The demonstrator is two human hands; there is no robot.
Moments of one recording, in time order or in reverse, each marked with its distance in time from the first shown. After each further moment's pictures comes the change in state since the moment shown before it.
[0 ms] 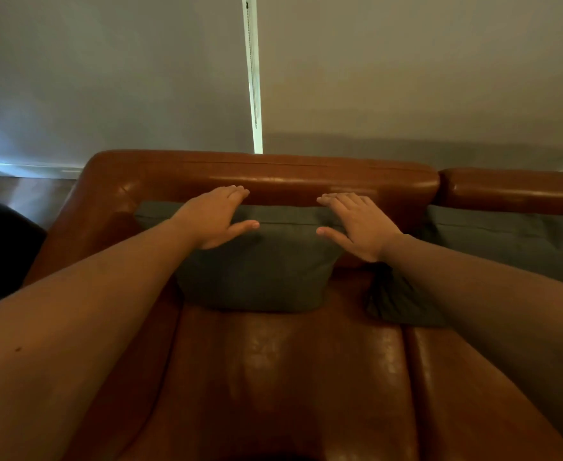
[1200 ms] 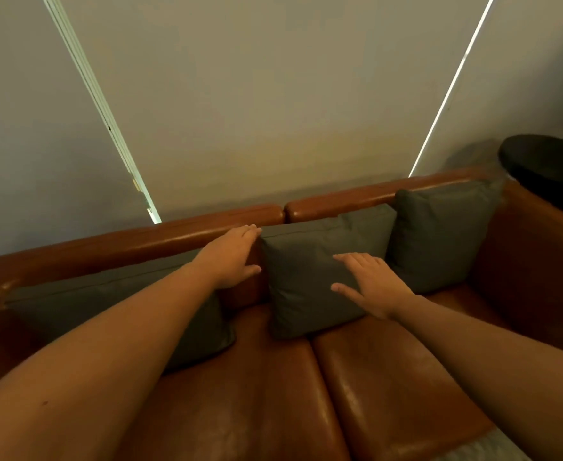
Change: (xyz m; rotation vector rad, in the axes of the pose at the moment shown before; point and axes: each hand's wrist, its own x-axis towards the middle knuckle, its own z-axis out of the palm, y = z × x) left_hand -0.013 0.329 -0.038 0.056 0.105 0.348; right_hand -0.353 0.077 -0.050 0.023 0.167 0.435
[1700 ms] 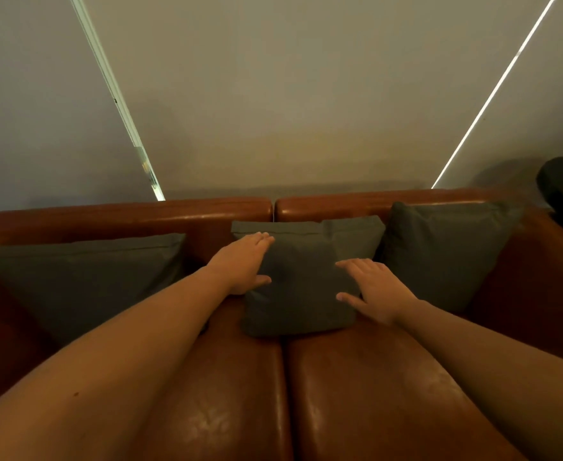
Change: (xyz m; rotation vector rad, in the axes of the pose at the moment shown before) left_hand 0.074 0.105 0.047 -0.015 -0.046 -0.125; right_hand 0.006 0.140 -0.014 -0.057 -0.125 -0.147
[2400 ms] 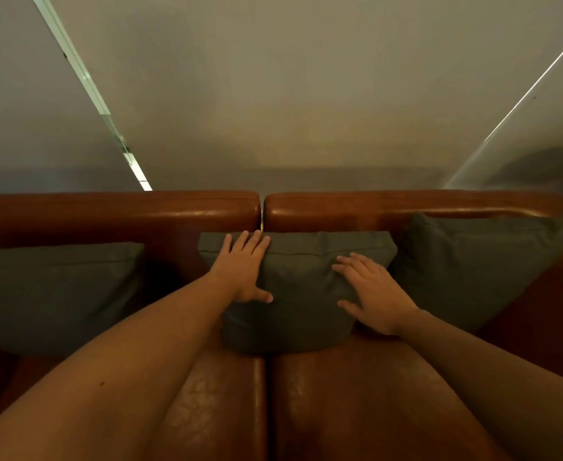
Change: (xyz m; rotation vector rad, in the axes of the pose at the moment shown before) left_hand 0.141 -0.031 0.064 0.079 -0.216 -0.156; right_hand 0.102 0.087 0.026 0.001 -0.067 -0.051
